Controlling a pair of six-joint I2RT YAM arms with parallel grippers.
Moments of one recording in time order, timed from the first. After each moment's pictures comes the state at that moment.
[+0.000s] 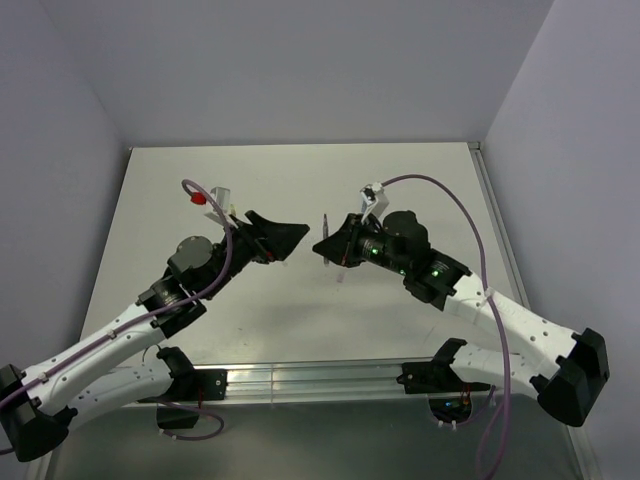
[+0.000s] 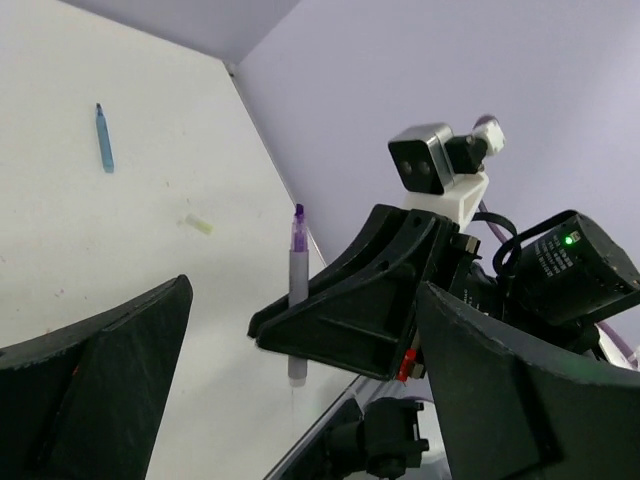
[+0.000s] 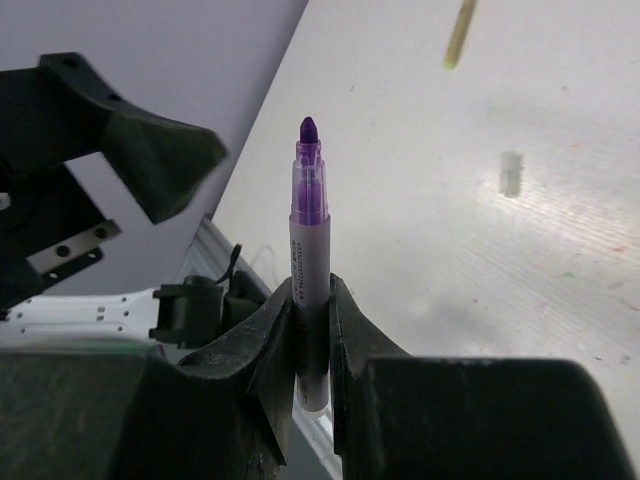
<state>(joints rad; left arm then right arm) -0.85 0.85 0.71 0.19 -0.11 -0.87 0.77 1.04 0.82 -0.04 -0.20 0.77</state>
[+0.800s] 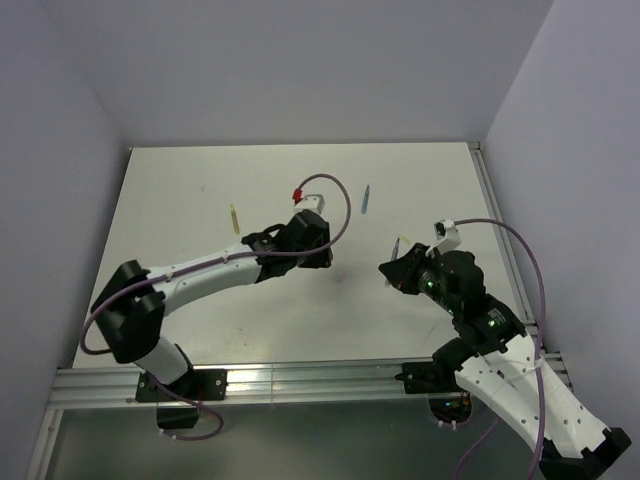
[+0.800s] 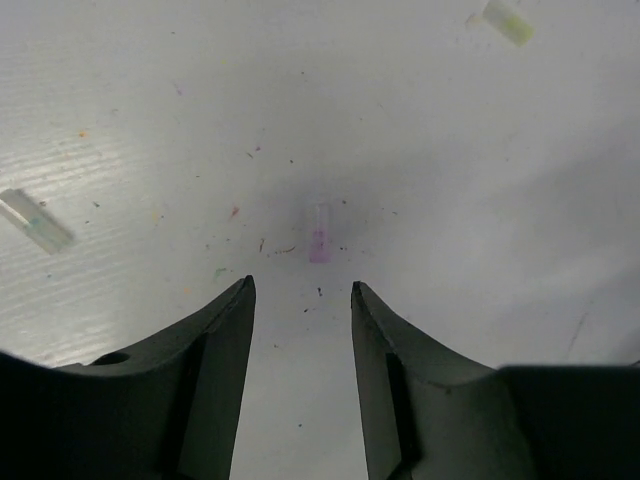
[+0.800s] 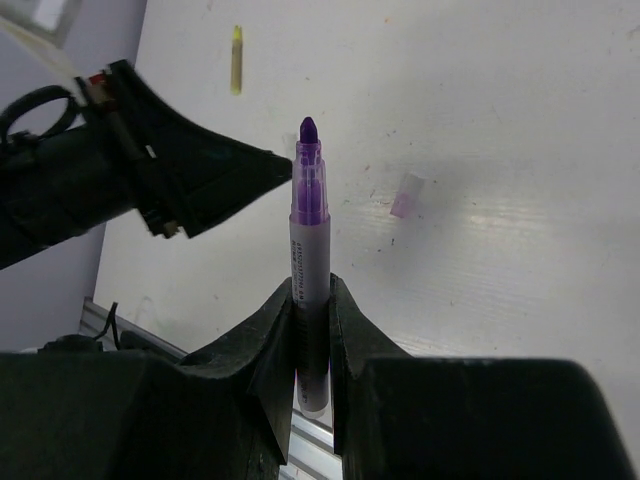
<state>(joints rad) -0.92 1.54 1.10 -0.28 -0.24 -0.72 0.53 0.52 0.60 -0.48 -0.01 0.75</state>
